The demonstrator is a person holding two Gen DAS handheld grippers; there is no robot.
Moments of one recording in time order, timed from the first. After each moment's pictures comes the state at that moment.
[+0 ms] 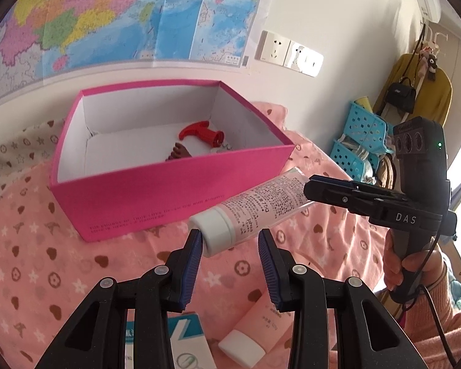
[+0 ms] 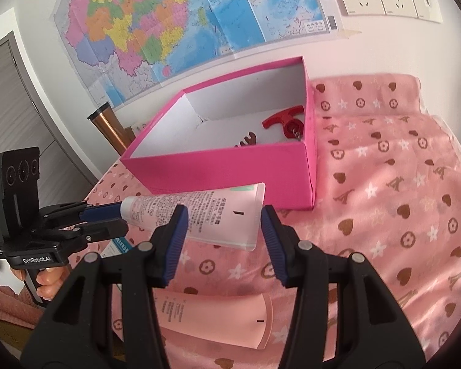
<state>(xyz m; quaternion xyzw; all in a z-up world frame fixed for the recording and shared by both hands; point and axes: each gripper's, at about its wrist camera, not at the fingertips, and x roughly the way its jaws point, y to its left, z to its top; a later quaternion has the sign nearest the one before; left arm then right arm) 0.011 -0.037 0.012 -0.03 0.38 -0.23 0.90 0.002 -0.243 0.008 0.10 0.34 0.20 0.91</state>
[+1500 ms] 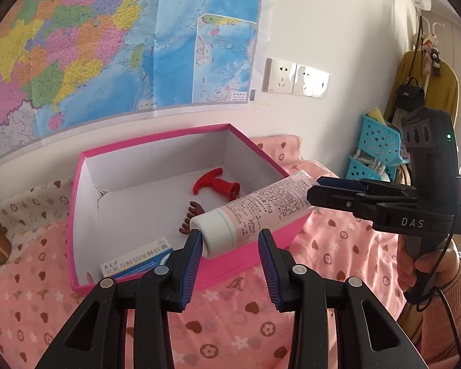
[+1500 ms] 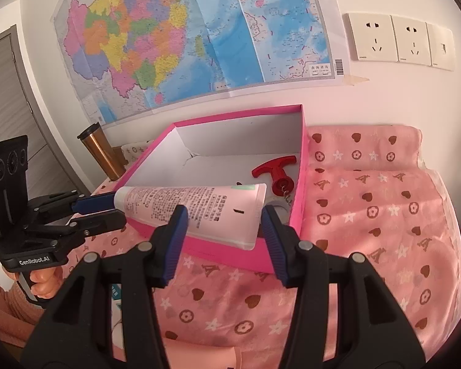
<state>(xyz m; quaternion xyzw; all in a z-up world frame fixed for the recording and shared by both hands) 0.058 -0.051 0.047 0.02 0.33 -0.20 0.92 0.054 -0.251 0.047 0.07 0.31 0.19 0.93</state>
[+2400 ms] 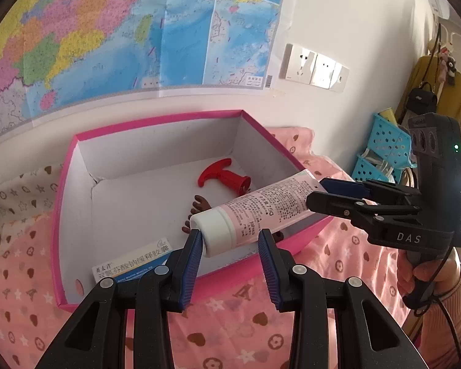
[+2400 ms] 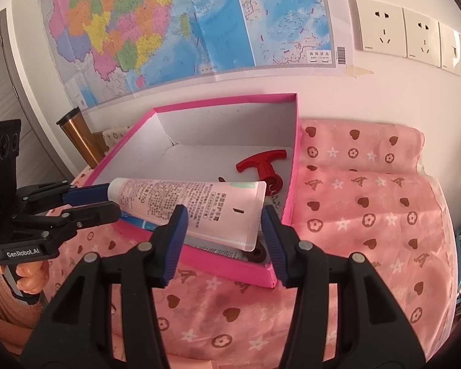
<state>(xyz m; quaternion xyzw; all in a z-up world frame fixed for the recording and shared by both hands) 0.100 -0.048 0.031 -0.01 0.37 -0.20 0.91 0.090 -0.247 0.033 0.03 0.35 0.16 0.92</state>
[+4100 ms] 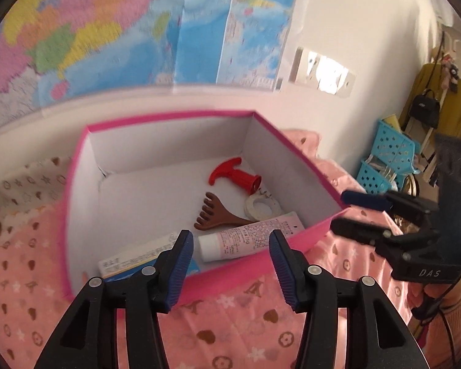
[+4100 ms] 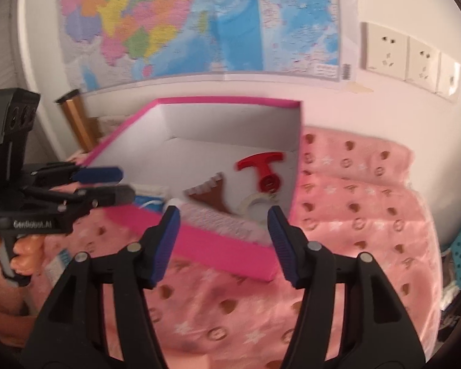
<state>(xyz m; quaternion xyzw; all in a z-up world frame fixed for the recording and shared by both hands) 0.087 -0.028 0.029 -0.02 0.35 -0.19 0.92 0.056 -0.222 0.029 -0.01 0.33 0.17 0.93</state>
